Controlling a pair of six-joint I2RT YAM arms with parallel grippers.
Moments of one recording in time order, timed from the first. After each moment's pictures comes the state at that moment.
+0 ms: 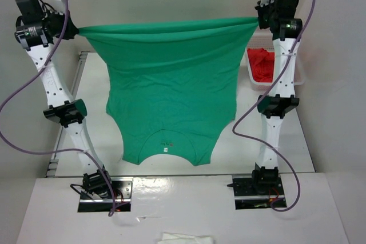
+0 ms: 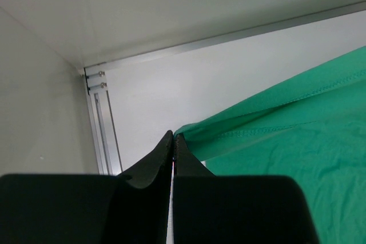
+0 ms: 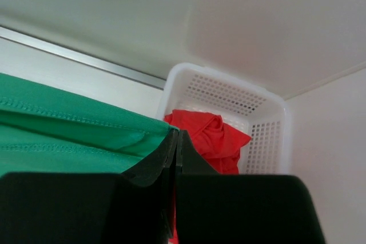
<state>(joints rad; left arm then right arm) 0.37 2.37 3.11 -1.25 0.49 0.27 -0.06 2.44 3.10 -1.03 -0.12 -0.39</state>
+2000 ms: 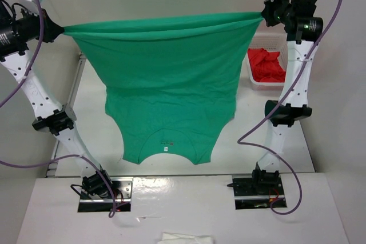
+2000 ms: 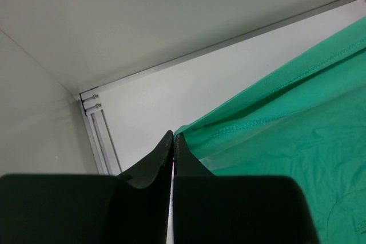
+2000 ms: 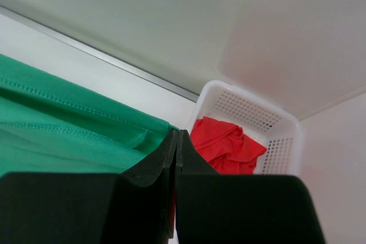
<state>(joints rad) 0.54 2.22 3.12 -1.35 0.84 0.36 -0.09 2.13 2.92 -1.08 -0.35 -0.36</state>
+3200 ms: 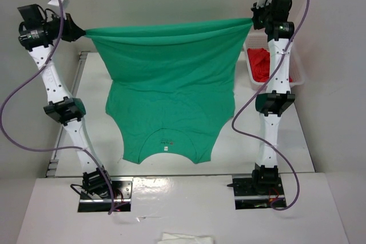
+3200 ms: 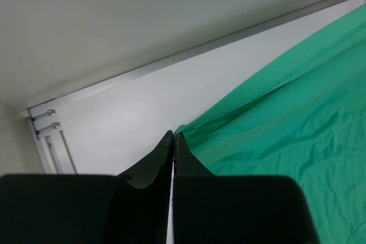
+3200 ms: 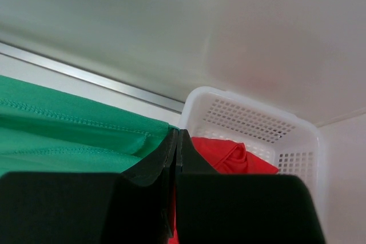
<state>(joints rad) 0.44 2.47 3.12 -1.13 0.83 0.25 -0.07 2.51 3.09 -0.89 -0.23 -0.31</state>
